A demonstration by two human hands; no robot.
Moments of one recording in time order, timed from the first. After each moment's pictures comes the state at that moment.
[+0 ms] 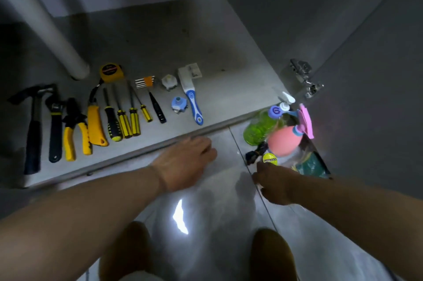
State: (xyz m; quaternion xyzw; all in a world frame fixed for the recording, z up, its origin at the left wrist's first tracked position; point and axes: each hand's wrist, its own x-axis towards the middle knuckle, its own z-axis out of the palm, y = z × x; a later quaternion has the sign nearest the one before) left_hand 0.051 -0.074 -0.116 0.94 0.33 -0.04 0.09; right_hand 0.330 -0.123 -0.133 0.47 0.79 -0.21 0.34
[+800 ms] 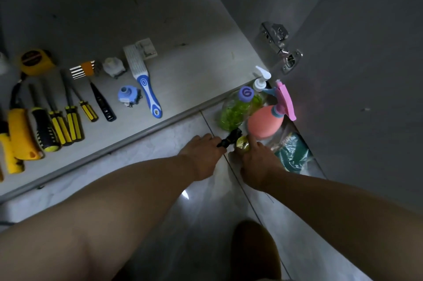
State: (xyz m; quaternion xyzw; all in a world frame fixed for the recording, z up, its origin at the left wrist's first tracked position) left_hand 0.180 -0.054 -0.208 0.92 0.30 -0.18 0.18; right_hand 0.356 -0.120 -0.176 0.64 0.71 -0.21 0.19
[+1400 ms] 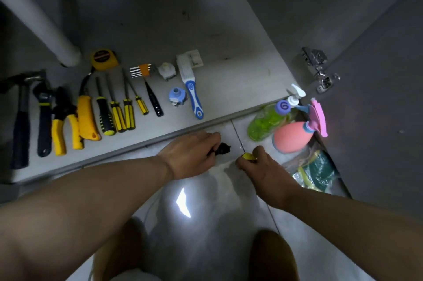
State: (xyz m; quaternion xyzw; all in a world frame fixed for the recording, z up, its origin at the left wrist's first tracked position) left_hand 0.071 -0.054 -0.148 0.88 0.40 0.03 0.26; right_hand 0.315 -0.128 -0.160 0.56 0.79 -0.22 0.11
